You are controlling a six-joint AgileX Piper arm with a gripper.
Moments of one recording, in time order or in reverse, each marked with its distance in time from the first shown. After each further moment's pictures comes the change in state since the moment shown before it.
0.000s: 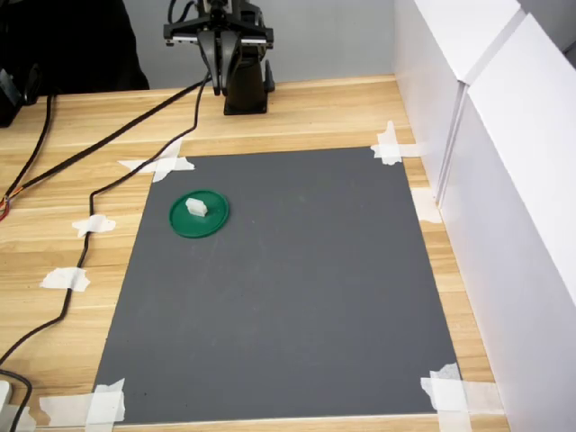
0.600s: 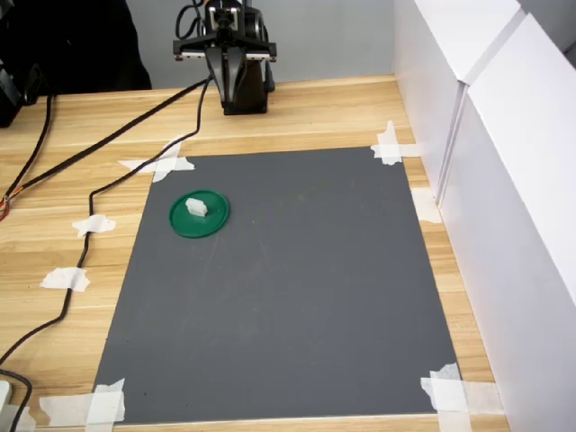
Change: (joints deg) arm 0.0 -4.2 4.4 0.1 5.8 -0.8
